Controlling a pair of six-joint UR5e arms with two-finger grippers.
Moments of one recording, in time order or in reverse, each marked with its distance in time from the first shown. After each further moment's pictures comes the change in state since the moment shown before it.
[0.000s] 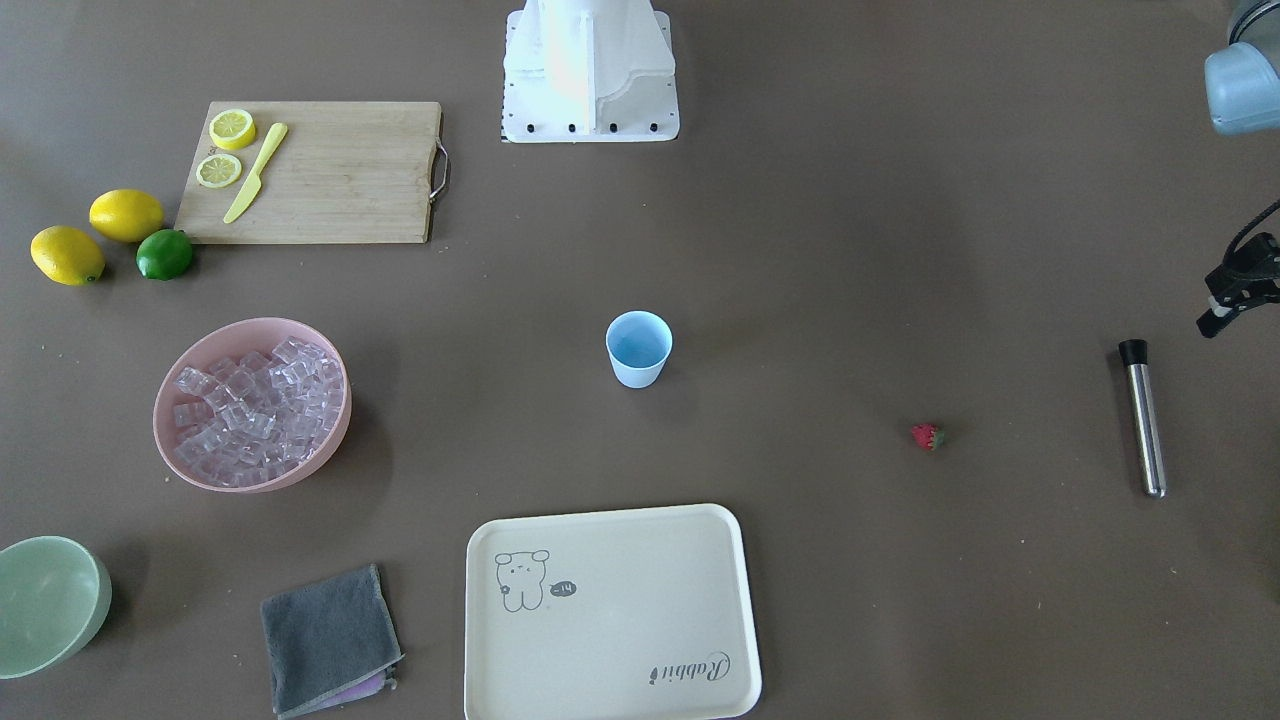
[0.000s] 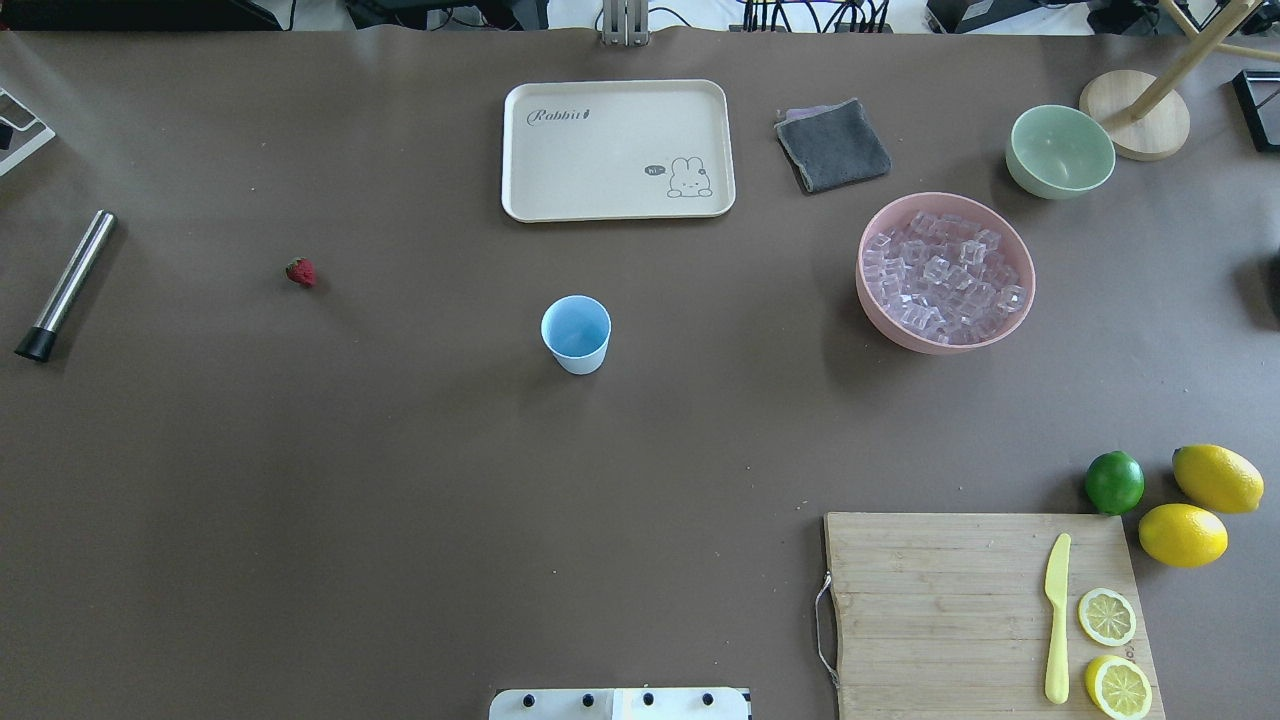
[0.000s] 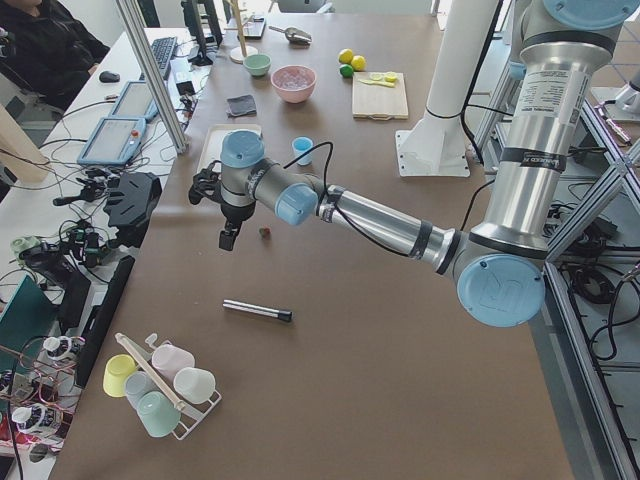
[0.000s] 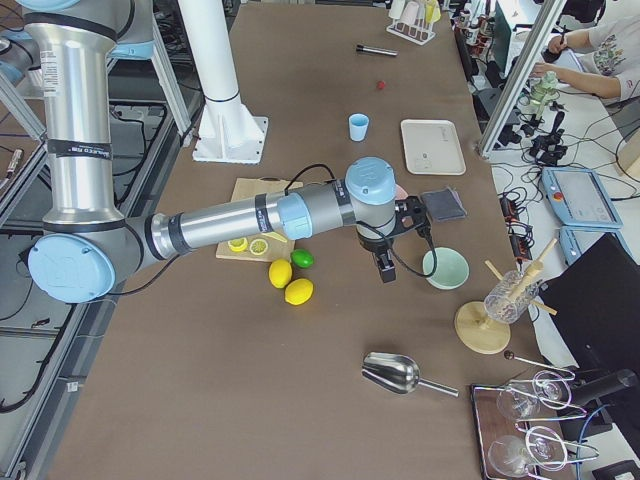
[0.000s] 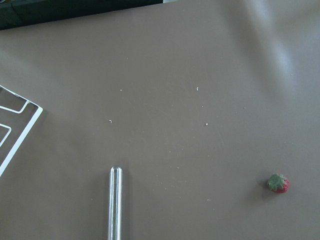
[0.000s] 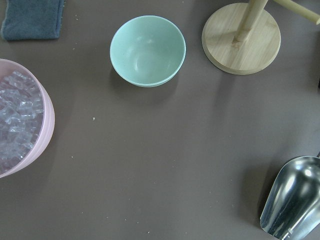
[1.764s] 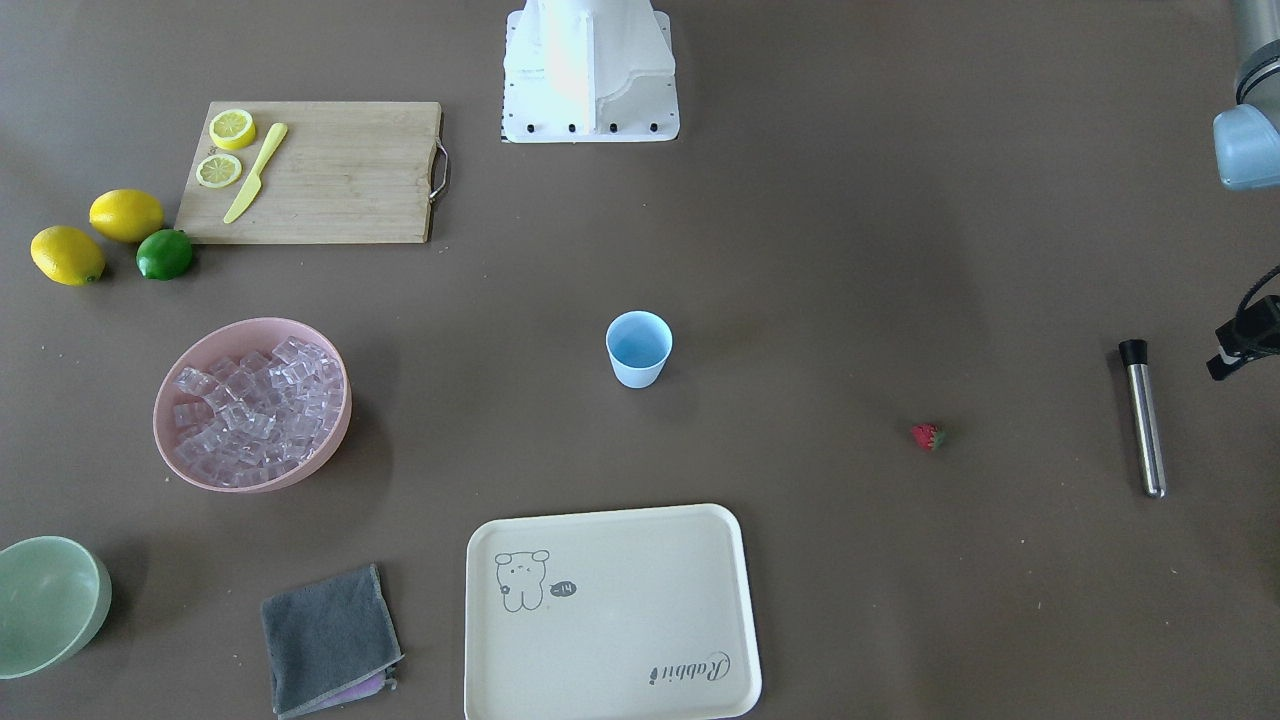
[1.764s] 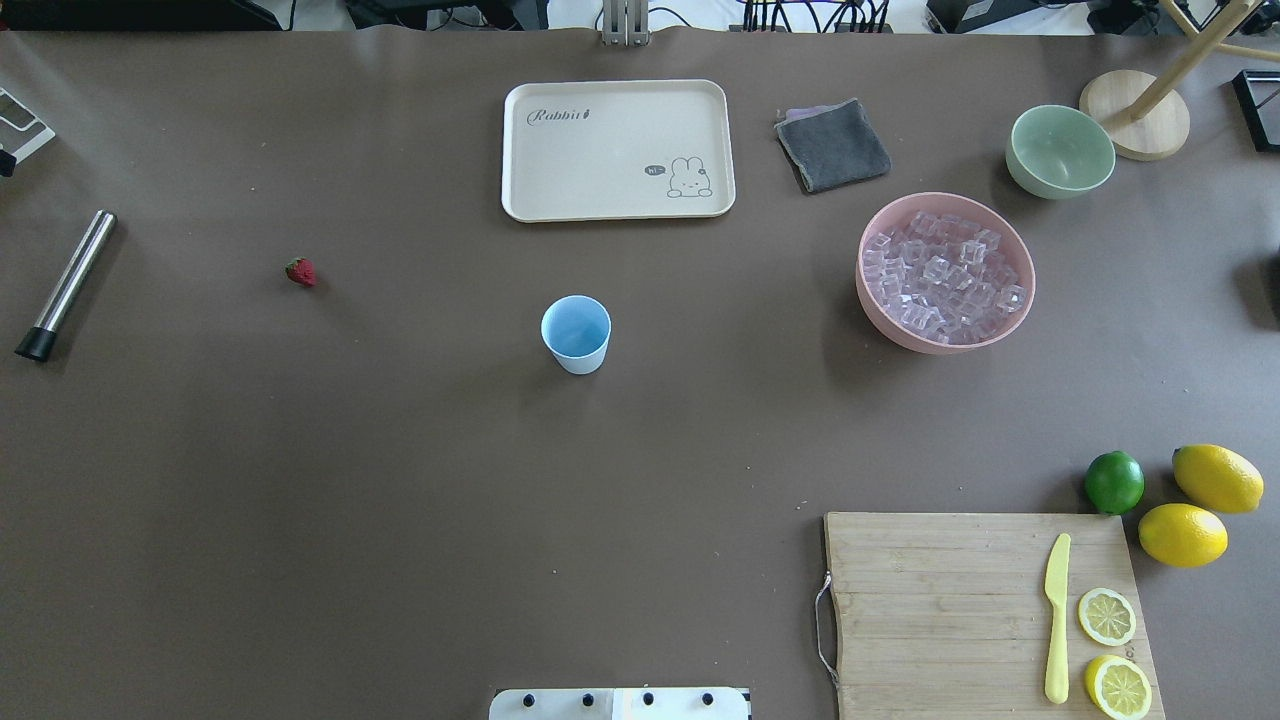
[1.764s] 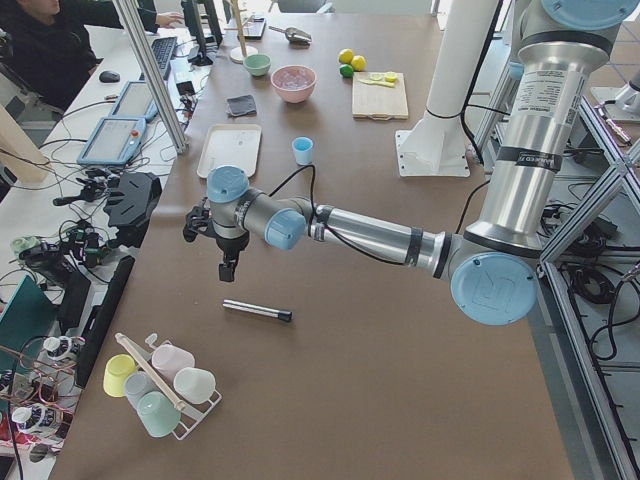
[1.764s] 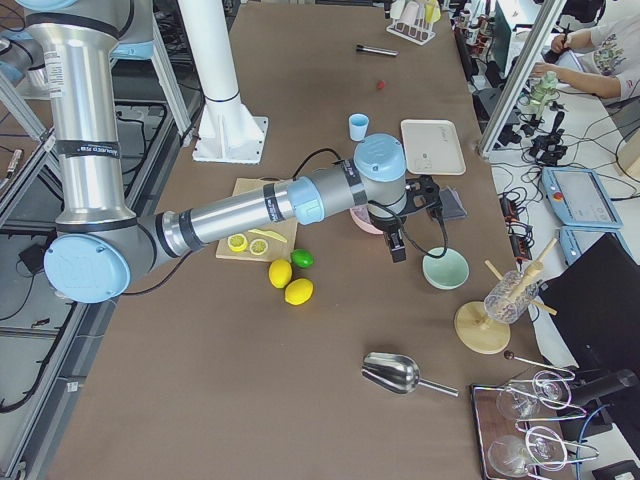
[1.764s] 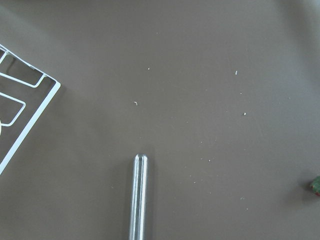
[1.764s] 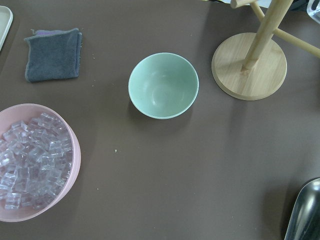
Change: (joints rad) left arm 0.011 -0.005 0.171 0.000 0.001 0.002; right arm -0.002 0.075 0.004 0.006 0.026 0.126
